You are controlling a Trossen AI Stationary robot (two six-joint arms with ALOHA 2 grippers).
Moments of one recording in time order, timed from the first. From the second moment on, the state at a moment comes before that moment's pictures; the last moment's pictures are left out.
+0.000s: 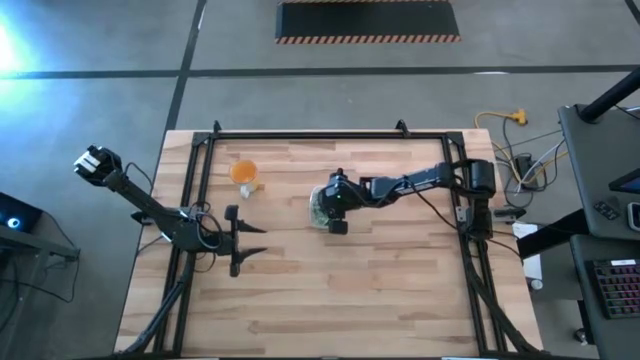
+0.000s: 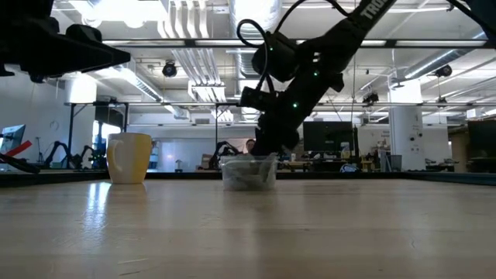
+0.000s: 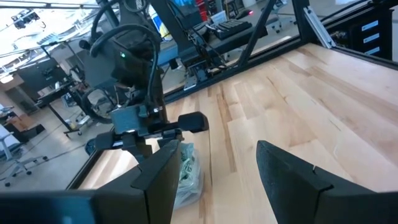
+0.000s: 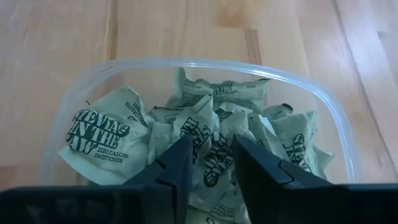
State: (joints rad) left arm -0.61 0.81 0.12 0.62 -0.67 0.32; right arm -0.14 1.94 1.12 -0.05 0.04 -0.15
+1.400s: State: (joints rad) left arm -0.45 0.70 0.11 0.92 -0.82 0.39; right arm -0.12 1.48 1.04 -0.09 -0.14 -0.27
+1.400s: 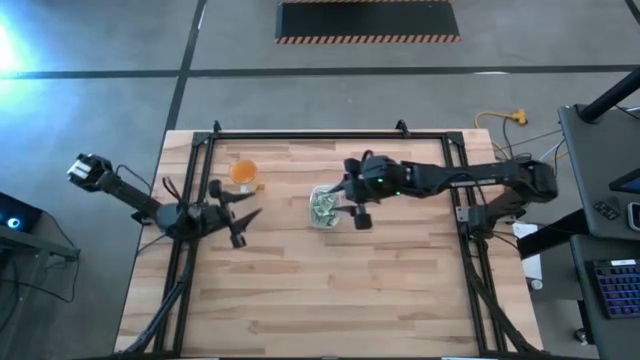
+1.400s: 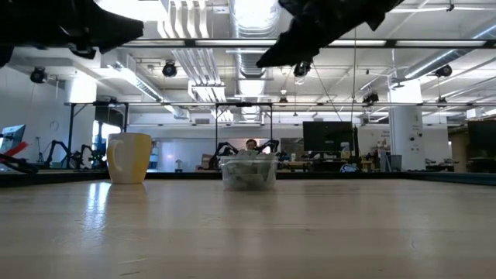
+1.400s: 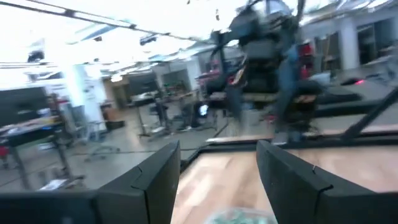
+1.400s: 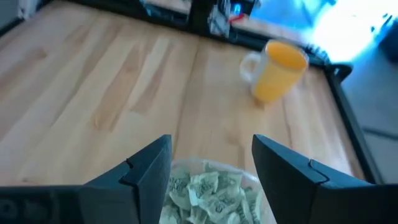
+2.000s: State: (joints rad) left arm -0.03 0.54 0.11 0.58 -0.35 0.22; right arm -0.18 1.07 0.69 0.16 -0.13 -0.27
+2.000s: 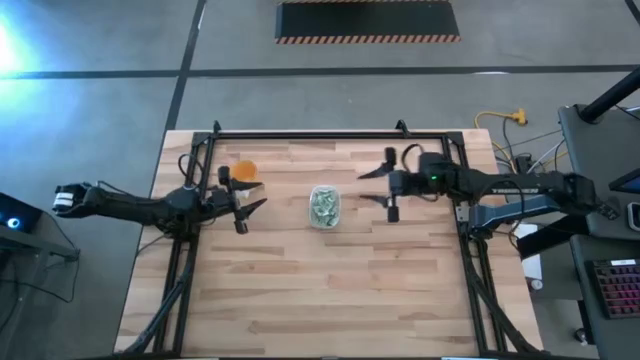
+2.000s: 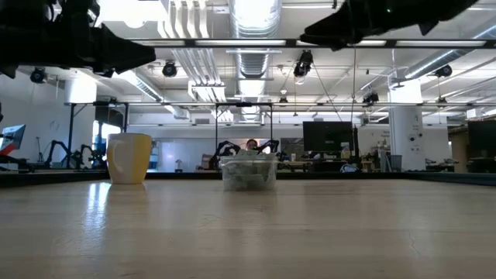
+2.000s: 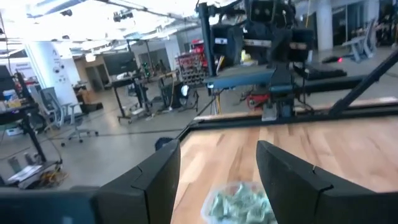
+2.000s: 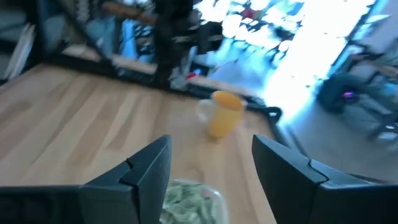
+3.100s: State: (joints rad) left arm -0.03 0.03 0.01 0.10 -0.29 0.17; right arm -0.30 0.69 0.26 0.51 -0.35 -0.11
